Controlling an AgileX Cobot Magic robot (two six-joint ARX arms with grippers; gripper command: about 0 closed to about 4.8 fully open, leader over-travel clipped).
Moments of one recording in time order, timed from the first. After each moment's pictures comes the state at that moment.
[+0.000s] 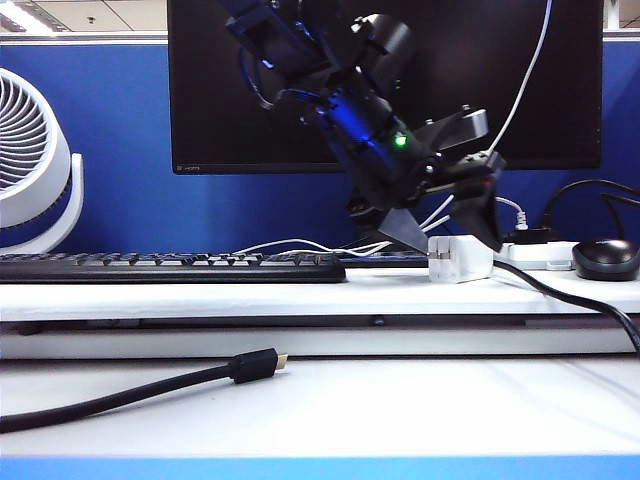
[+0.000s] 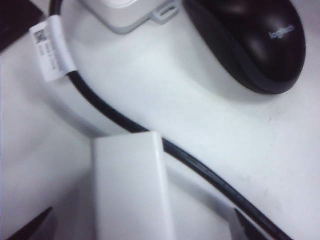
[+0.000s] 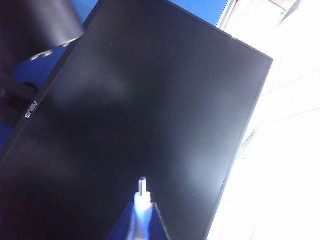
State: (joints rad) left arm -0.78 2.17 1.74 -0.27 0.20 0.10; right arm 0.37 0.95 1.03 -0.11 -0.26 -2.07
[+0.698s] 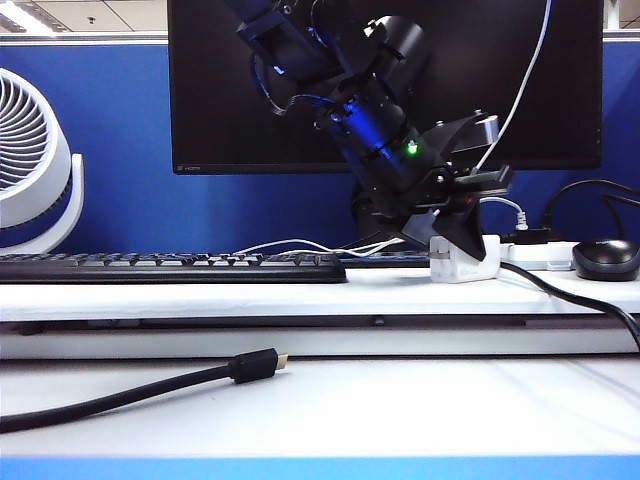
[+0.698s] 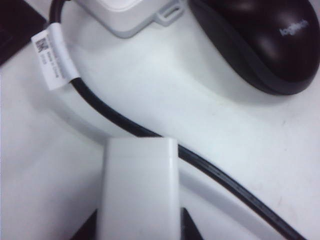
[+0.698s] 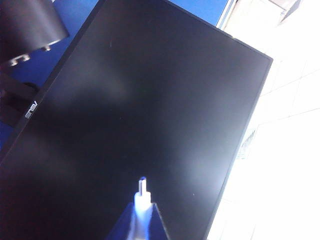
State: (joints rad) left arm -0.81 2.19 1.74 -0.24 0.13 0.13; right arm 0.37 0.95 1.03 -0.11 -0.26 -2.07
